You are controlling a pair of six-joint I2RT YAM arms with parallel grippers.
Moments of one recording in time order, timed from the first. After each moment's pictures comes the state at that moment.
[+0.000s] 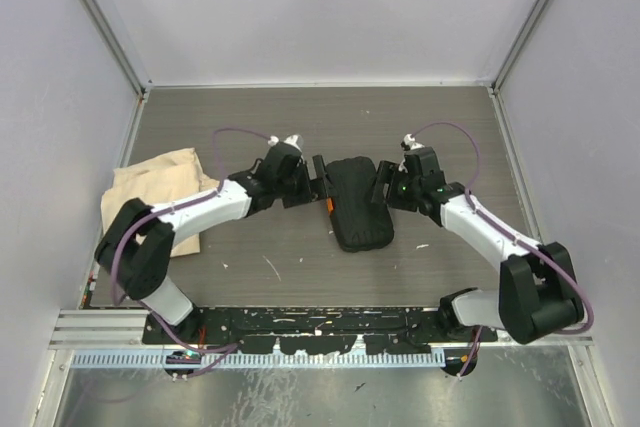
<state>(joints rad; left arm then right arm) -0.71 1.63 0.99 -0.08 0.12 -0.88 0.33 1.31 0.74 -0.25 -0.15 0.52</state>
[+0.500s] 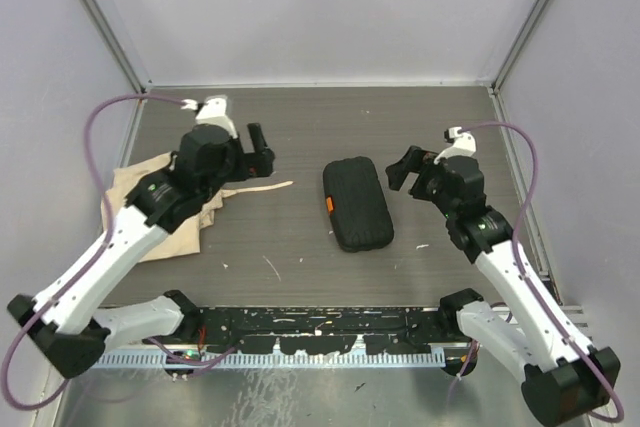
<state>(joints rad) -0.68 1.13 1.26 -0.61 -0.32 -0.53 0.33 0.86 0.75 -0.29 0.05 0.50</state>
